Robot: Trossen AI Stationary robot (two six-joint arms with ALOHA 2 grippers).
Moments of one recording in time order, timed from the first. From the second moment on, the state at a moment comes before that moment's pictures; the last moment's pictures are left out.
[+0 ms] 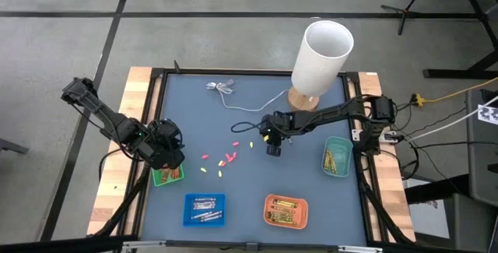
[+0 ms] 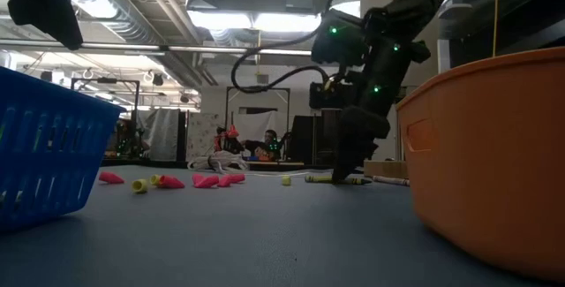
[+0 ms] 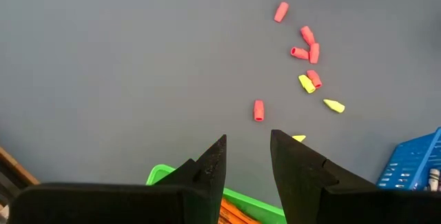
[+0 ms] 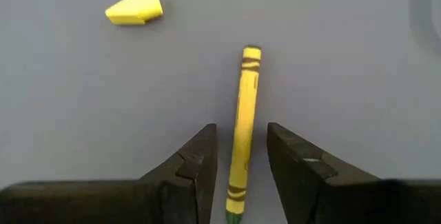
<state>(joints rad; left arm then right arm) -0.60 0.96 0.88 -1.17 -0.52 -1.27 -0.07 1.85 1.03 -0.32 0.06 0.07</state>
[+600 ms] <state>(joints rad) -0.60 0.98 0.88 -1.16 -0.57 -1.27 -0.07 1.87 1.03 -0.28 0.06 0.07</state>
